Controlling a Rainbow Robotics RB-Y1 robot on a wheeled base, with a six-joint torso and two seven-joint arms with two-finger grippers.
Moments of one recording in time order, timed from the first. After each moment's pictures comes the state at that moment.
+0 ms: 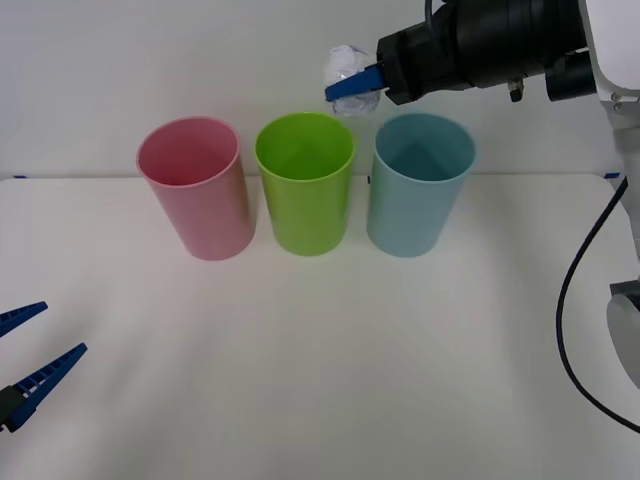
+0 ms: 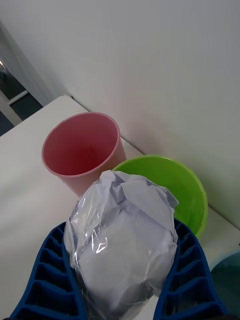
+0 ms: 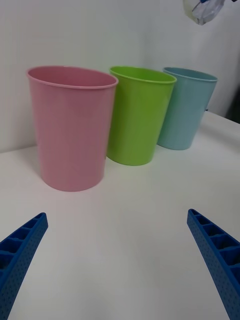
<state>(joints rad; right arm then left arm) -1.00 -0.43 0.03 -1.52 2.04 -1.42 -1.32 0.37 0.52 0.50 -1.59 -0.99 -1.21 0.00</state>
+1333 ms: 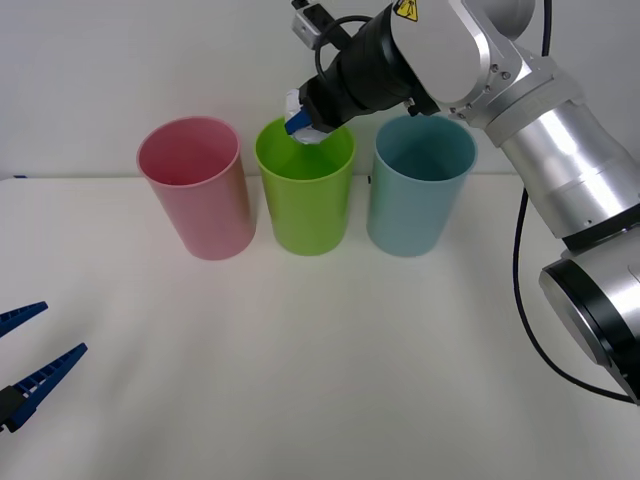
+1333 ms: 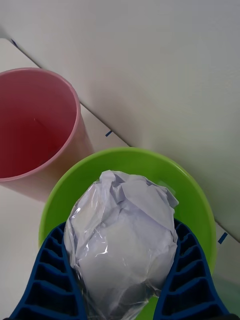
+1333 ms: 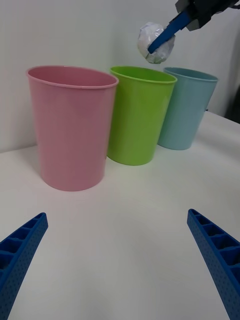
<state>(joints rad) -1.19 -0.30 0.30 -1.14 2.31 -1.23 -1.32 0.37 0.52 0.50 -1.59 -0.99 -1.21 0.00</state>
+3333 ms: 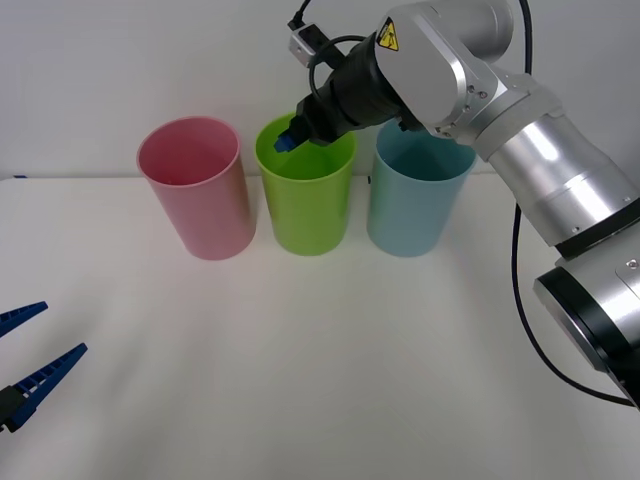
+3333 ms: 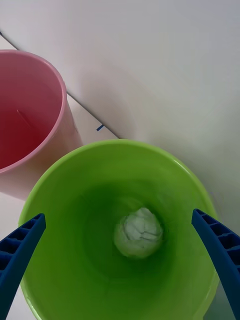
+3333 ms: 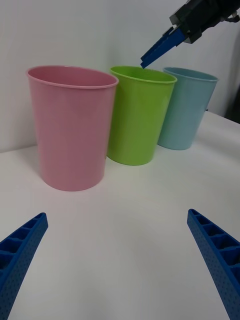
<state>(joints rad) -1.19 -0.30 0.36 -1.09 2.31 -1.15 -1.32 0.37 0.52 0.50 -1.59 -0.99 -1.21 0.00</state>
